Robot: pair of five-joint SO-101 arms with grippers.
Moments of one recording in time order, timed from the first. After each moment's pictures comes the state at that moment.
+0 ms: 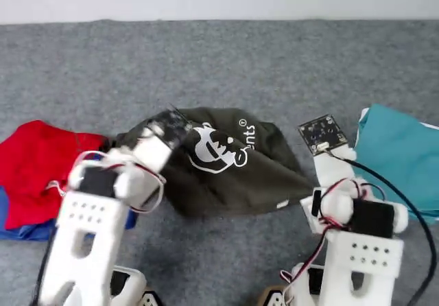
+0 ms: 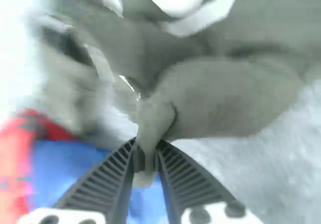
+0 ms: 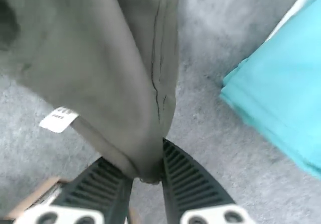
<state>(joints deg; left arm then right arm) 6.2 -42.6 42.9 78.4 -23.0 6.2 -57.5 40.1 93.1 28.8</state>
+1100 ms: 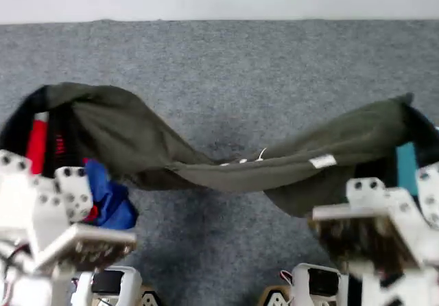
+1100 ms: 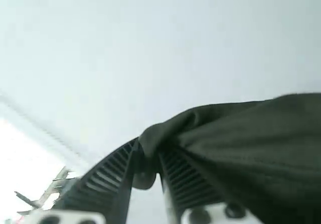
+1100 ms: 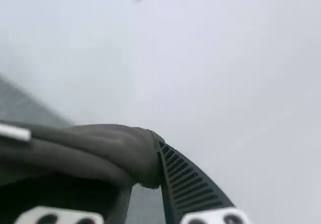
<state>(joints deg) -3.4 -68.8 9.0 66.0 -42.9 7.5 -60.3 -14.9 79.4 43.5</state>
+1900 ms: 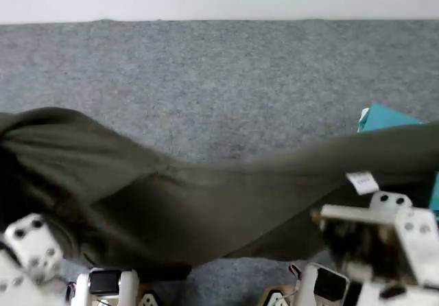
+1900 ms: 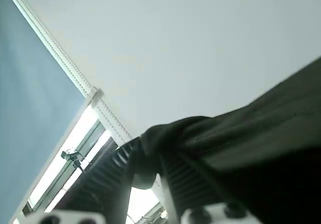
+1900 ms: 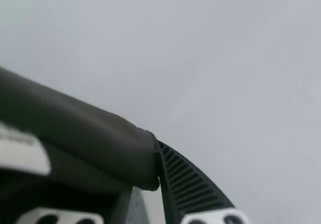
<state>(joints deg) -7.3 -77.9 12.0 48.3 -43.5 21.1 -60.3 -17.0 82.8 44.3</state>
